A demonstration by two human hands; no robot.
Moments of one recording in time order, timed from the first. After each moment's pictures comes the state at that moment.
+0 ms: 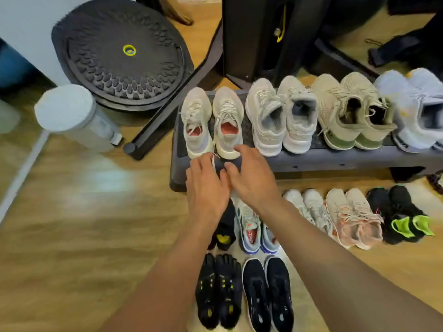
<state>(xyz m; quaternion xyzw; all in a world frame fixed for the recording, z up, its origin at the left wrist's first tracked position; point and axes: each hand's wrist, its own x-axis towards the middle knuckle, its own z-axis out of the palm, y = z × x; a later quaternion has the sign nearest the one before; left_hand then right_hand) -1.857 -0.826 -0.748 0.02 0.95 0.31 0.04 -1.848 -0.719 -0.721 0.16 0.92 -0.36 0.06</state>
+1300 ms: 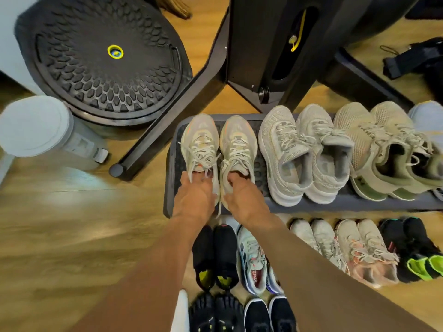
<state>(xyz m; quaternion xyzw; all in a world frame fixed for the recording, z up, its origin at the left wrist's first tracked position) -2.029 -0.834 -0.825 0.15 0.96 0.01 0.25 -1.990 -0.714 -0.799 0.16 0.91 -0.32 0.21</state>
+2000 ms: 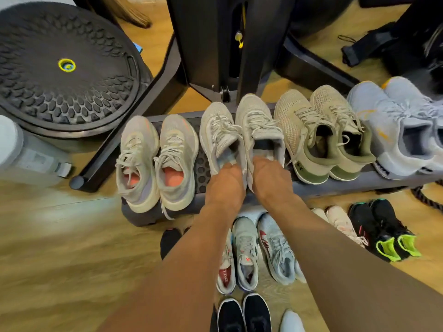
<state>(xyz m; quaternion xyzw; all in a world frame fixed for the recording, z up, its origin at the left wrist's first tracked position) -1.966 -0.635 -0.800 0.18 0.94 0.16 0.26 -1.940 -0.536 -0.791 0.23 0.94 -0.12 0.20</state>
